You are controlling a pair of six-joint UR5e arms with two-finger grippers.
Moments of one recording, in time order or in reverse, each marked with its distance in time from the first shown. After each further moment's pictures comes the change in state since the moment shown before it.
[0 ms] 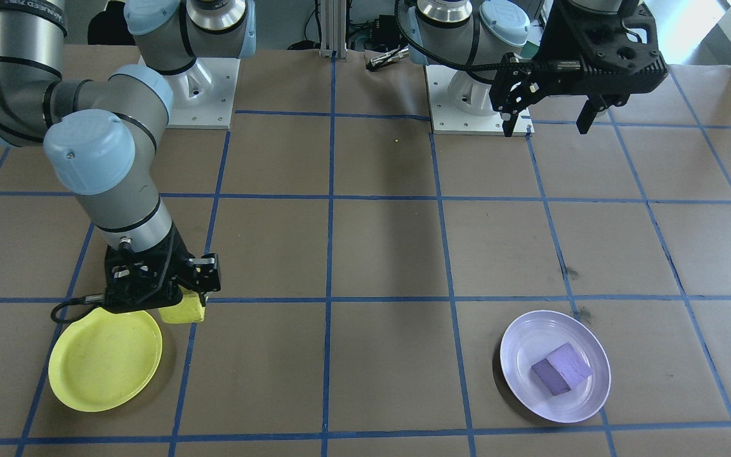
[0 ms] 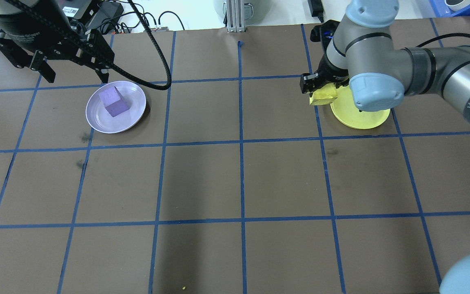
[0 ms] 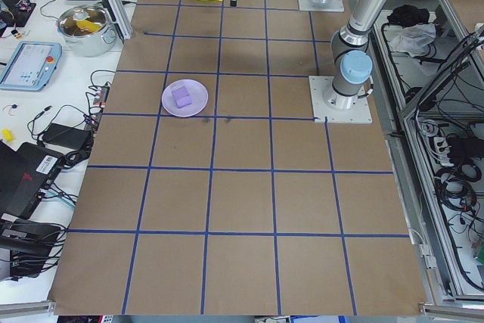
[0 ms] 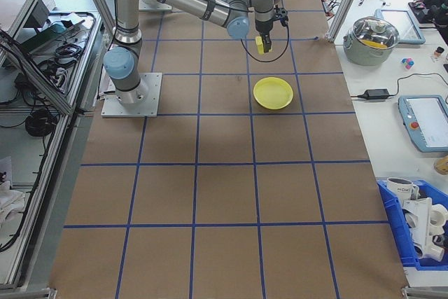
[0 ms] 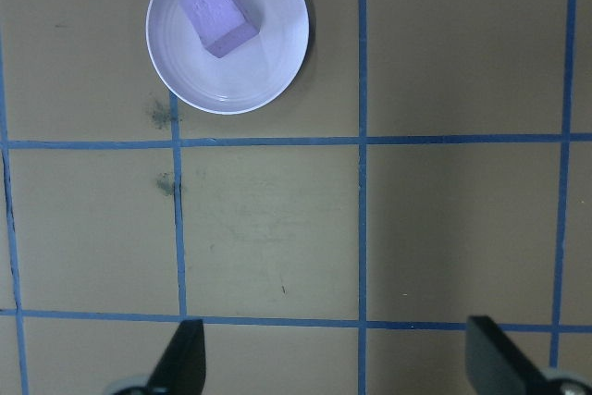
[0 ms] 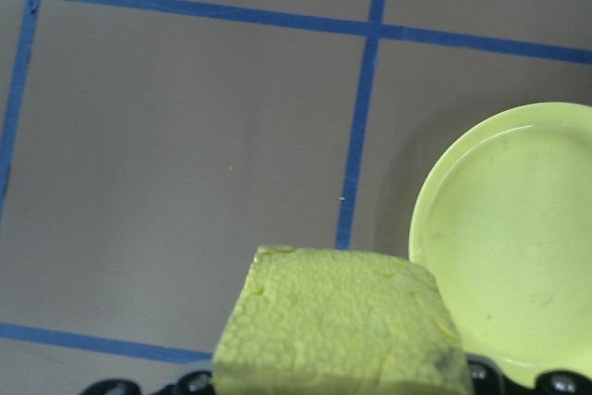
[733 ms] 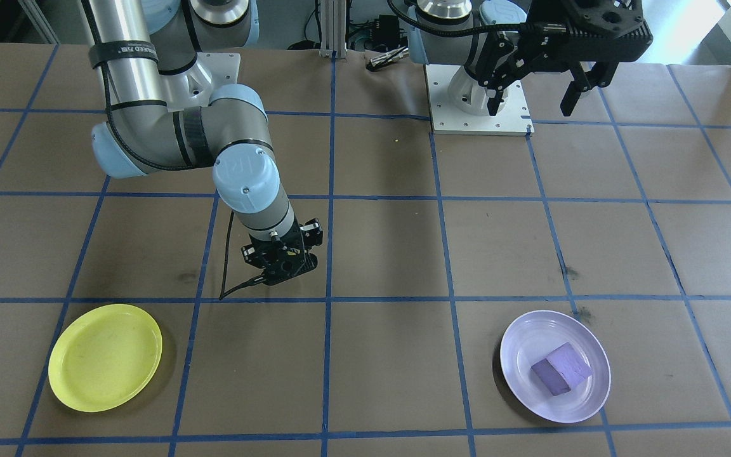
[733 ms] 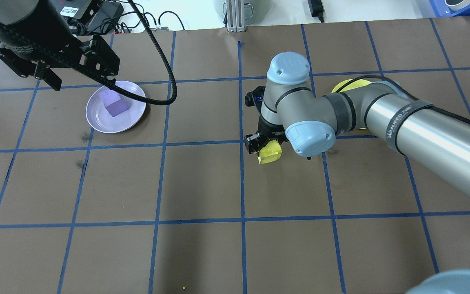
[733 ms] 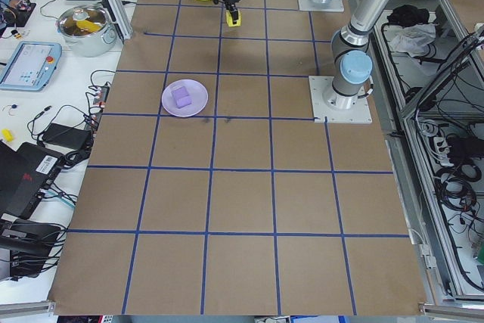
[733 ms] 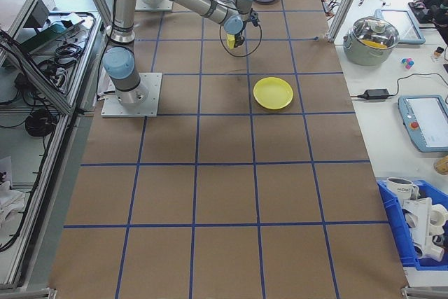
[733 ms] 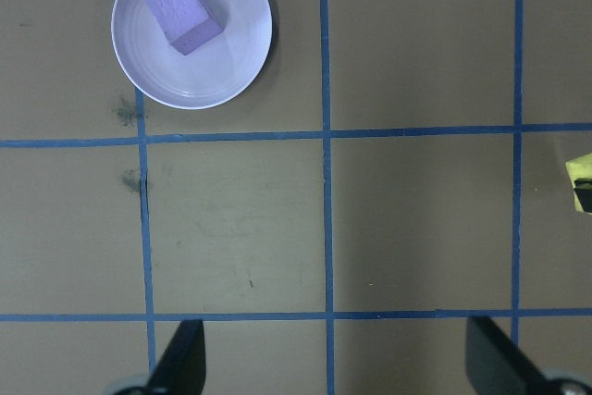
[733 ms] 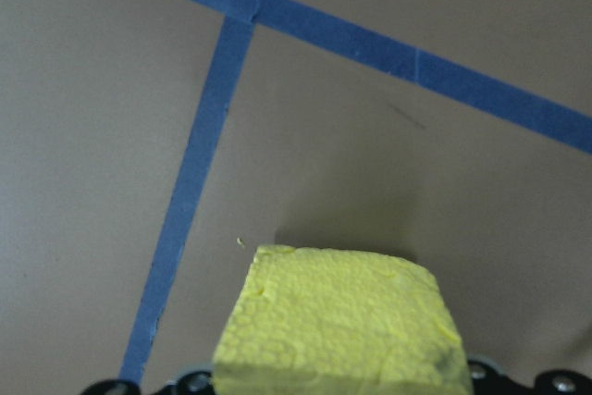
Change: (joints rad) left arm -0.013 0.068 -0.049 0.015 -0.058 -0.002; right arm 0.250 0.088 0.096 0.076 0.078 0.018
